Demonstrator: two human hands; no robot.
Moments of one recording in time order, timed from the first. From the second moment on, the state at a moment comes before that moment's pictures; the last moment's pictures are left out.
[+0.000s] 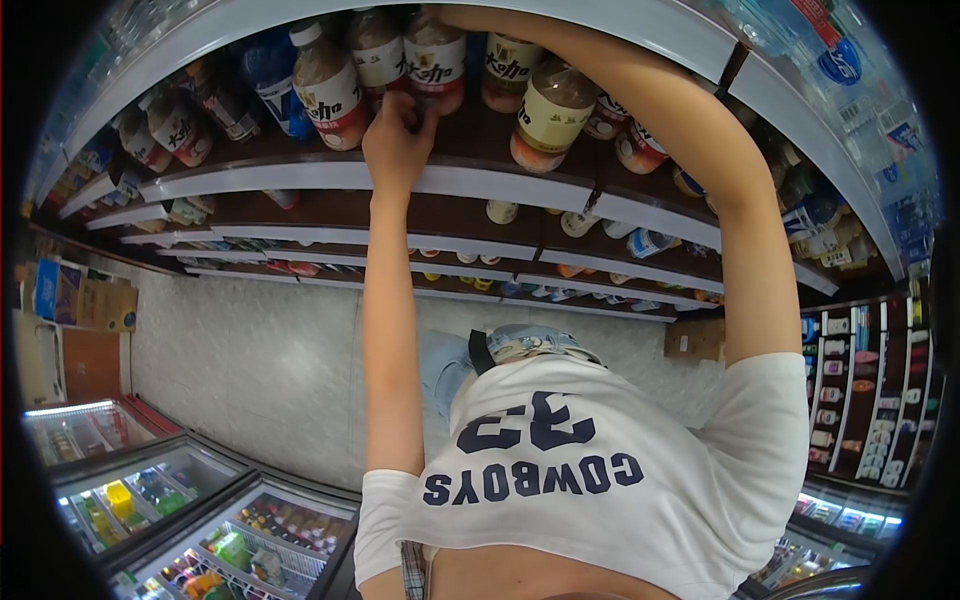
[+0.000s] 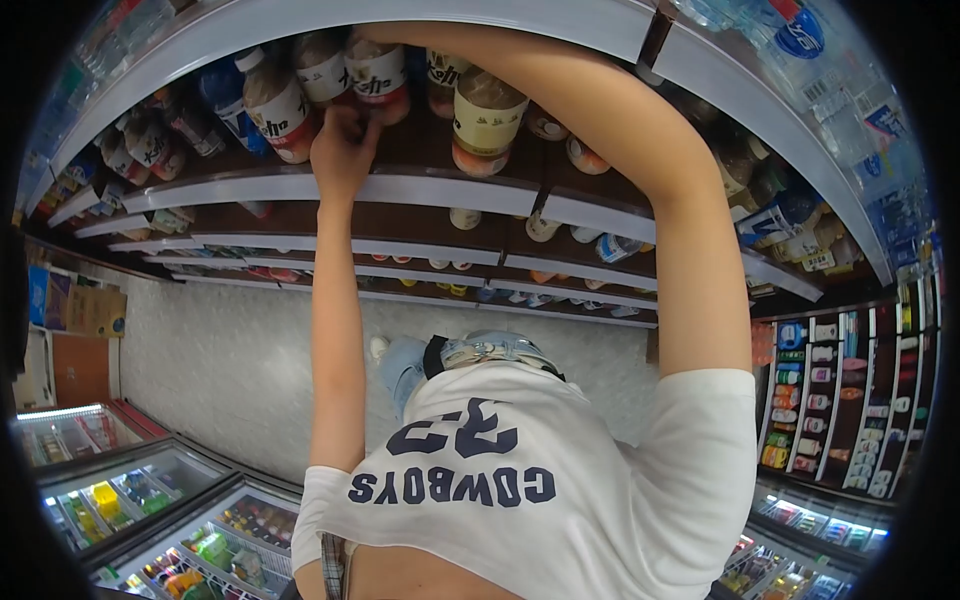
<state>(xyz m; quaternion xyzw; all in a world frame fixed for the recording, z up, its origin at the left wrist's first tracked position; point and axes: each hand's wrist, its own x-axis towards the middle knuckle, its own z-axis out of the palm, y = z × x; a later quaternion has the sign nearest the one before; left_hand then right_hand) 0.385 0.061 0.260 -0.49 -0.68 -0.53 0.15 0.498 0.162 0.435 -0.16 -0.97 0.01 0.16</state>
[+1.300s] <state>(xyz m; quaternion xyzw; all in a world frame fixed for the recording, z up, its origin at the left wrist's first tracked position) 0.306 -0.031 0.286 -0.56 -0.48 -0.66 0.14 0.485 0.076 0.301 -0.36 -0.78 0.21 0.46</state>
